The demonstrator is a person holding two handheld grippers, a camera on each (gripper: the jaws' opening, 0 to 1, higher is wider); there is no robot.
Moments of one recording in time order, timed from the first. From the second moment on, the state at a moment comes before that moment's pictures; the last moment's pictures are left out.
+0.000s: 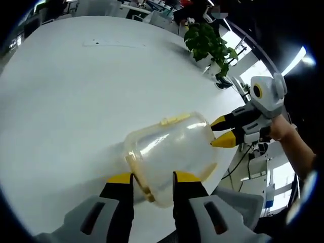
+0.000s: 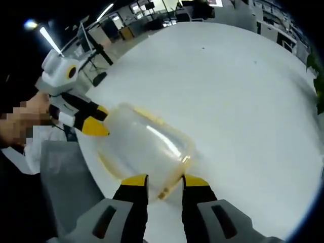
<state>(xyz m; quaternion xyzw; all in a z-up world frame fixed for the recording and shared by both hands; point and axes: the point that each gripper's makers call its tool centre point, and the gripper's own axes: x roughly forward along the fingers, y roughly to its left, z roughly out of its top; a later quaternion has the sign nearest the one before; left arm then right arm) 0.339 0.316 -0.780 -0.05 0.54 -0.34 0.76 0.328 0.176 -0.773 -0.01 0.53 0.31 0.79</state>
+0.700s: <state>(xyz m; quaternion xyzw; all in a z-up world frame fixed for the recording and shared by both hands) 0.347 0.311 -0.773 0.06 0.50 -0.37 0.78 0.328 0.176 -0.773 -0.03 0.52 0.31 0.79</state>
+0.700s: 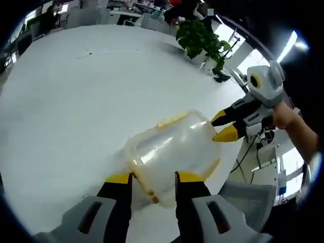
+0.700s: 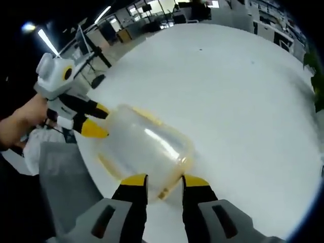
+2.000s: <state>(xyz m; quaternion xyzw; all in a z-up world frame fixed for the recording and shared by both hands) 0.341 0.270 -0.741 0.27 0.31 -0.52 0.75 0.343 0.223 -0.746 -0.22 0.36 0.47 0.78</state>
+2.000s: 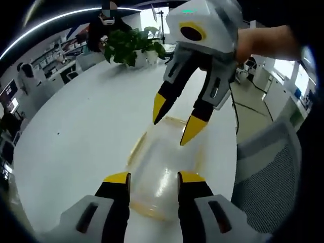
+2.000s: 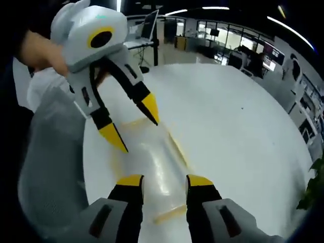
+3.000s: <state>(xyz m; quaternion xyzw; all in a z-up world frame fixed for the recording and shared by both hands) 0.329 0.252 -0.755 0.27 0.31 -0.56 0.72 0.353 0.243 -0.752 -0.24 0.35 0.50 0.75</state>
